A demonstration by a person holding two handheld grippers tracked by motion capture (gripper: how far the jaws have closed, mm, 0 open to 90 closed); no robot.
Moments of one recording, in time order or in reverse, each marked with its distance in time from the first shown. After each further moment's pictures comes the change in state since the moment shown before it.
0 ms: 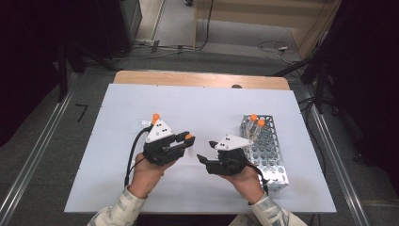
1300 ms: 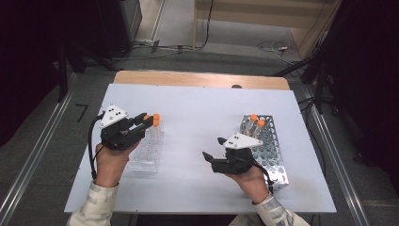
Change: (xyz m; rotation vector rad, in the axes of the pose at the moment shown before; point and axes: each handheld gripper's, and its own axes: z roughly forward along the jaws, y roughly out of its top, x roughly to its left) left arm 0.059 0.007 -0.052 -0.056 0.278 -0.045; right arm -0.008 -0.002 -0.012 -0.032 -0.051 0.038
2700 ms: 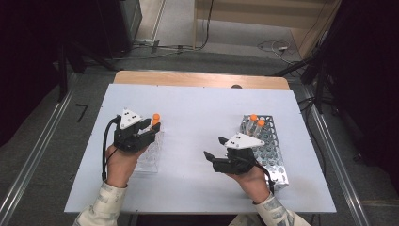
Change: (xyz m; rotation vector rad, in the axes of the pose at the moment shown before) left arm -0.013 -0.013 0.023 0.103 0.062 0.006; right arm -0.002 -0.001 -0.003 -0.009 -0.006 0.004
